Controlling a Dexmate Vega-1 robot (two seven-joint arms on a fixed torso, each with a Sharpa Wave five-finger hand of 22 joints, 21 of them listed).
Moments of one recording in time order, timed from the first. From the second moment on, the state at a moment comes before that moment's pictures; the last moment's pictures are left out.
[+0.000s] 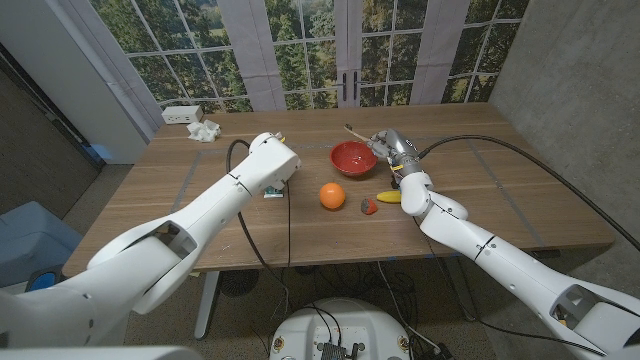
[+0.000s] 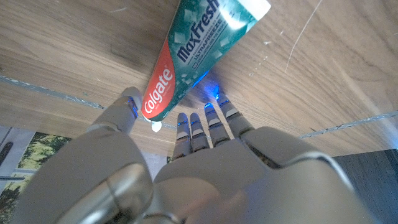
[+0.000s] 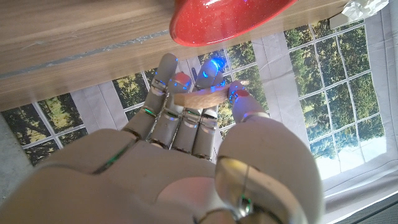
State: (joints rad) left arm 0.42 0.38 0.74 -1.59 -0.37 1.37 0.68; left_hand 0.53 0.01 0.68 -0.18 0.18 0.21 0.06 0.24 0.18 0.14 -0.01 0.23 0.19 0.21 0.01 0.20 0.17 0.24 0.09 0.22 0.19; right arm -0.76 -0.55 -0.69 -1.67 -0.27 -0.31 -0.45; right_hand 0.86 0.17 0.56 -0.21 0.18 0.97 0.00 0.29 0.51 0.98 -0.10 0.82 0.93 0.86 -0.11 1.40 1.24 0.49 -0.04 1.41 0.18
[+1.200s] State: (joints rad) left arm 0.26 0.36 0.85 -1.41 -0.65 1.40 0.88; left_hand 0.91 0.16 0.61 -0.18 0.22 0.59 0.07 0.26 0.20 0.70 -0.08 0.37 0.22 0.71 -0.07 0.37 0.22 0.49 0.02 0.37 0.22; right arm -0.74 -0.55 -0.68 -1.60 -0.23 -0.23 -0.43; right_hand 0.84 0.16 0.61 -0.19 0.18 0.98 0.00 0.27 0.52 0.98 -0.10 0.83 0.92 0.85 -0.11 1.44 1.24 0.48 -0.05 1.43 0.18
